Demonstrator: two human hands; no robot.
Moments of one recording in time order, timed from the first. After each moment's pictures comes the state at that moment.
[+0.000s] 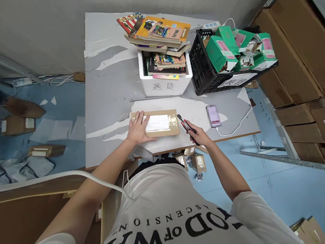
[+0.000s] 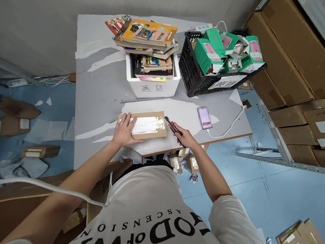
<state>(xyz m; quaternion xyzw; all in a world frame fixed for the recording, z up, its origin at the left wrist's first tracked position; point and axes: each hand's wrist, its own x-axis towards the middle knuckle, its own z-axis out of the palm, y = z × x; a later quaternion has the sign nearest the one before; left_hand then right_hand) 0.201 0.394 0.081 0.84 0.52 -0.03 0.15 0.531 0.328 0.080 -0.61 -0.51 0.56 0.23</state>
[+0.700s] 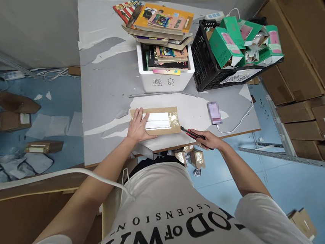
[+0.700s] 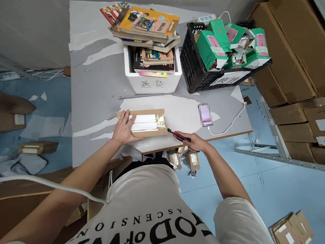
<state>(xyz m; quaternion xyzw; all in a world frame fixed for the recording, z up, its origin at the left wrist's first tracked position) 0.200 0.395 0.067 0.83 0.52 0.07 0.19 0.567 0.307 0.111 -0.55 -0.54 0.62 0.12</state>
